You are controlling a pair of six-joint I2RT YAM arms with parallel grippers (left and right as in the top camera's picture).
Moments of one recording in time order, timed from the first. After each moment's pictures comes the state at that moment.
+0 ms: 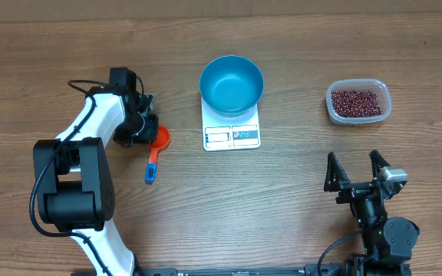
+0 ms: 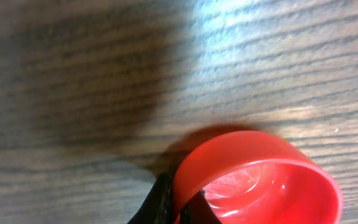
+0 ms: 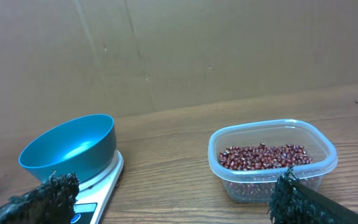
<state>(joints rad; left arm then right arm) 0.02 1.99 1.31 -0.83 0.12 0.05 -0.12 0.01 0.02 -0.02 -0.24 0.20</state>
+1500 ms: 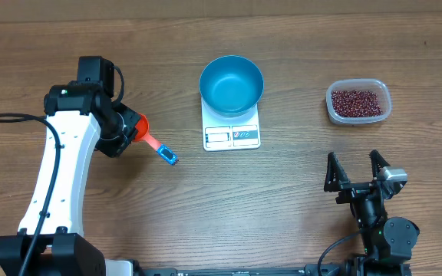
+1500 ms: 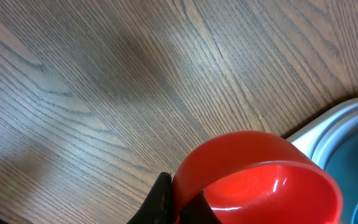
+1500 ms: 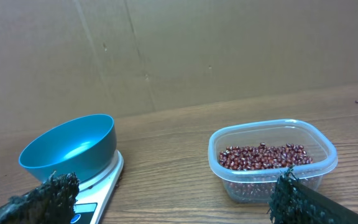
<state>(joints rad) 0.02 1.57 1.40 -1.23 0.04 -0.97 -0.12 0.01 0.02 -0.02 -0.24 0.20</state>
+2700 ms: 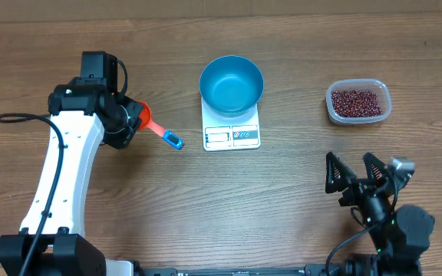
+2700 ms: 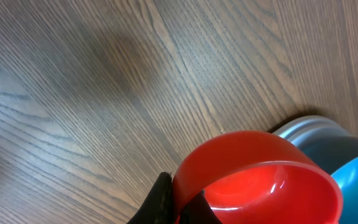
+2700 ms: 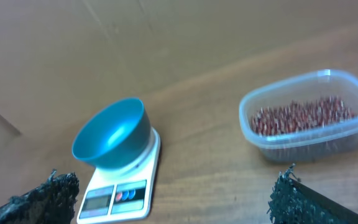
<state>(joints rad) -0.01 1.57 1.40 -1.12 0.05 -1.11 -0.12 0.22 0.30 -0.30 -0.33 0.36</state>
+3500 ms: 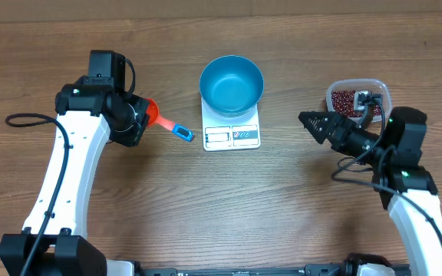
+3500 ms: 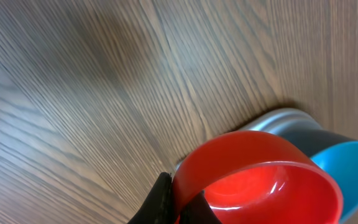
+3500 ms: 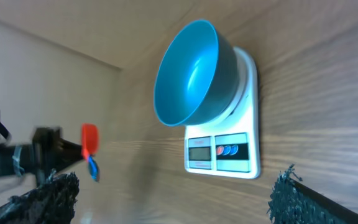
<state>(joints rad) -0.06 1.57 1.40 -1.09 0.11 -1.26 -0.12 1.17 0.68 -0.12 -0.87 0.60</state>
